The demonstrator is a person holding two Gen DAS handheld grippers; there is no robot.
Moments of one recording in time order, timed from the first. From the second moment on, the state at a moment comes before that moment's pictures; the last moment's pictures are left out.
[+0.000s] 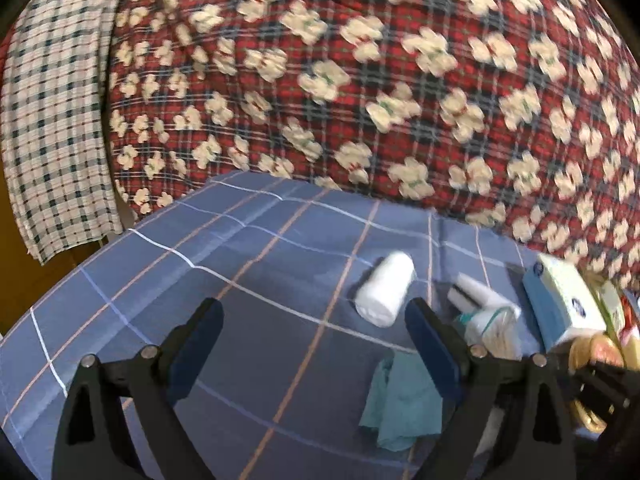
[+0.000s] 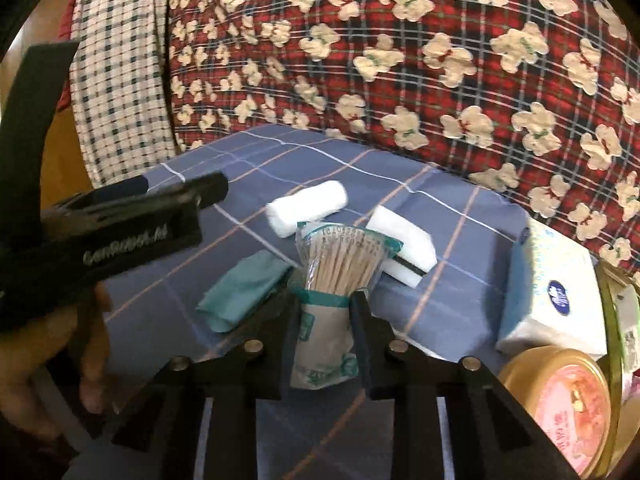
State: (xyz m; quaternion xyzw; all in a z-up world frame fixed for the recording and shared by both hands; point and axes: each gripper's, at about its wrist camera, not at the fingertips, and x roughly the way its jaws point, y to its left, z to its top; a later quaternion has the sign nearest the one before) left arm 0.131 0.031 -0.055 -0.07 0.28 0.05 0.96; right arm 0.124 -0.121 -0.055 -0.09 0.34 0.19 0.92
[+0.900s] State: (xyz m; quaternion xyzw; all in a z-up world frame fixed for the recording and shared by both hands) left arm 0.127 0.001 -0.054 -0.01 0.29 -0.01 0.96; right arm 0.121 -0.138 -0.049 -0.08 0.31 0.14 0.94
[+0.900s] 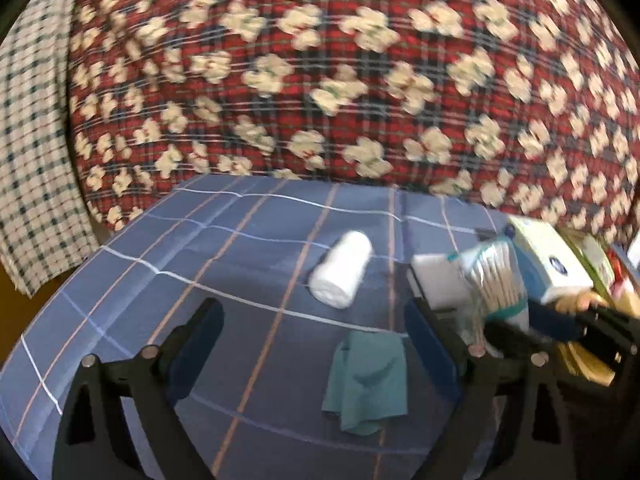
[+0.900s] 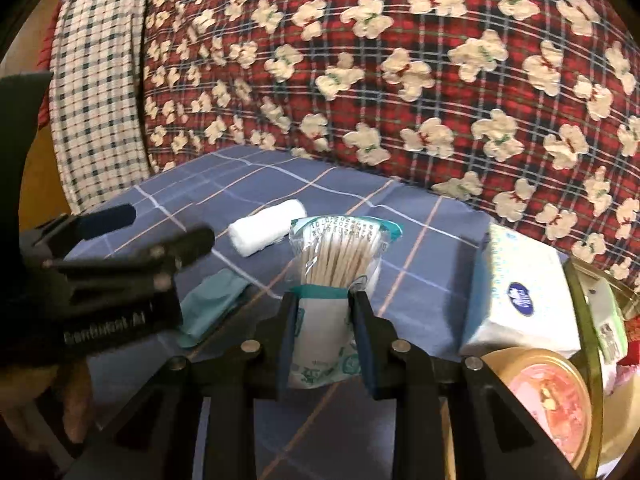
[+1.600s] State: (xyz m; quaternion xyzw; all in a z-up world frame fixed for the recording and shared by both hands) left arm 0.147 -0.011 -0.078 -0.01 0.40 -0.09 0.91; right arm 0.130 -0.150 -0.051 -0.05 0.32 0.12 0.94
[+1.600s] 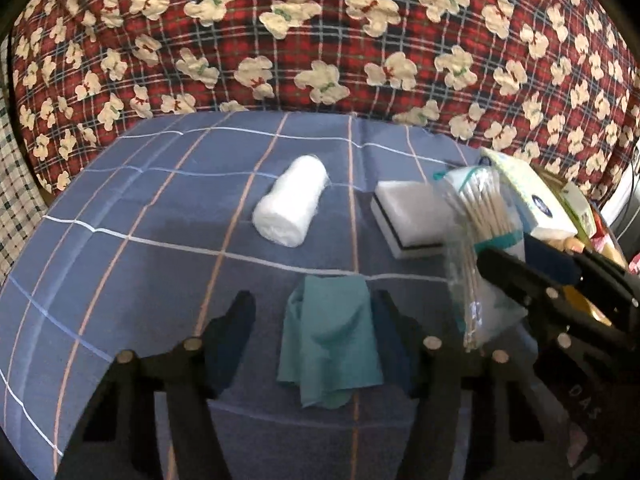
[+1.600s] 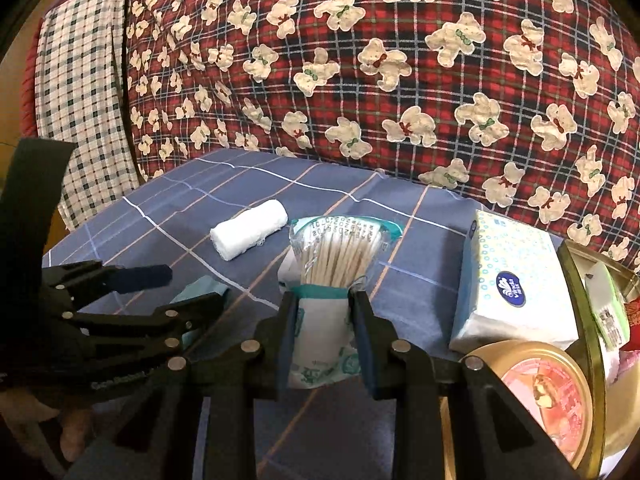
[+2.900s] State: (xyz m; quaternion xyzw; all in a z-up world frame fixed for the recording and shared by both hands) left arm 0.131 -0.001 -0.051 -0.04 0.30 -0.05 0.95; right arm 0.124 -0.148 -0.047 -0.05 0.30 0.15 0.94
